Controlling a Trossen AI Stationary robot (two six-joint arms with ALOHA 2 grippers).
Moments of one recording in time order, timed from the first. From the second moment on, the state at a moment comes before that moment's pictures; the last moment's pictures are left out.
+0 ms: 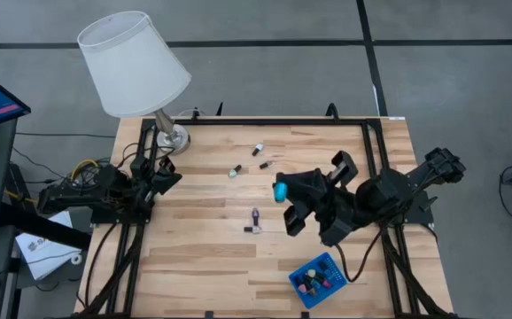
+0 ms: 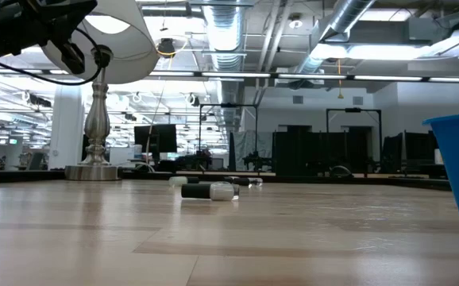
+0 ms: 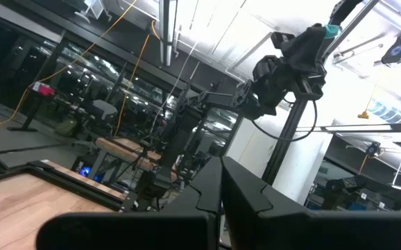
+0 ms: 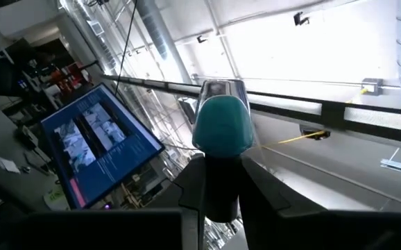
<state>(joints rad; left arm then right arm) 0.06 0.00 0.01 0.43 0.00 -0.51 0.51 1.53 1.55 0.63 0.55 -1.42</state>
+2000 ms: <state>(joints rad) 0.06 0.00 0.01 0.43 0.00 -0.51 0.91 1.53 1.64 0.70 -0.59 -1.46</state>
